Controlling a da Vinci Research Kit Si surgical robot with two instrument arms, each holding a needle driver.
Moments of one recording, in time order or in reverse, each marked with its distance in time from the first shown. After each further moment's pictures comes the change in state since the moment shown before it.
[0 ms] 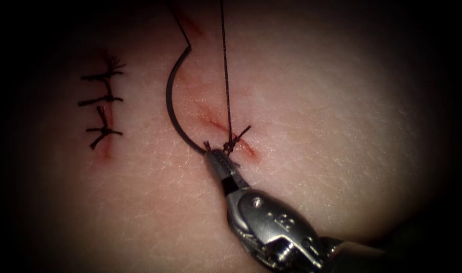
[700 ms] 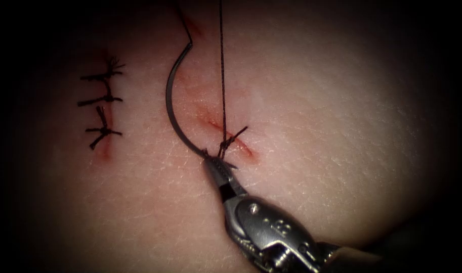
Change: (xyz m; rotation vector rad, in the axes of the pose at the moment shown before) right arm -0.002 -0.001 -0.001 0.025 -0.047 -0.032; left arm 0.003 -0.001 0.000 0.081 0.049 -0.069
